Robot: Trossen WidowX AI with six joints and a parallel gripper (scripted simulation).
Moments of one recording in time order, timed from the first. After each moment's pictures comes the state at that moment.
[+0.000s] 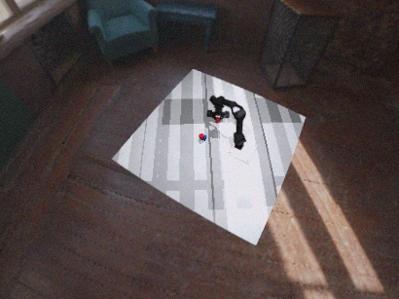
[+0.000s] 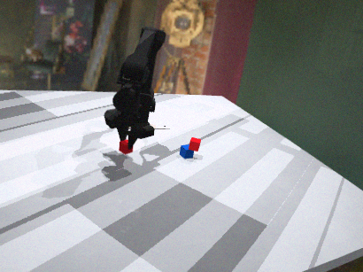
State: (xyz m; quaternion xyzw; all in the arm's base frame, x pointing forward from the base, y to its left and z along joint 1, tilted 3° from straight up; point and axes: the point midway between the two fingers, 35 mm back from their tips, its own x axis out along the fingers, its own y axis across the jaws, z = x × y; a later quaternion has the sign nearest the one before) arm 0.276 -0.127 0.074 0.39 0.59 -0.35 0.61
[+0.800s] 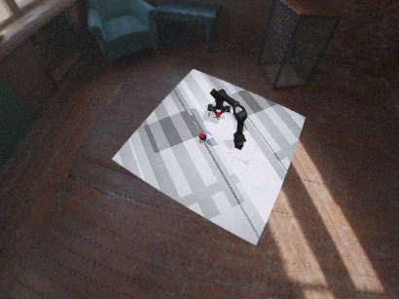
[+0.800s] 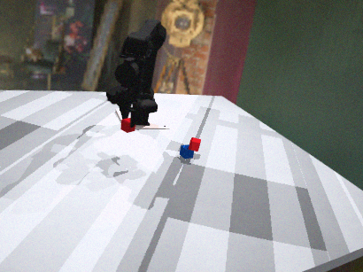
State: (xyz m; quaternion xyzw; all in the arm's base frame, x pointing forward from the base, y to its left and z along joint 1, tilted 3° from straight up) arm 0.271 -0.129 0.149 0.39 0.59 -0.35 0.61
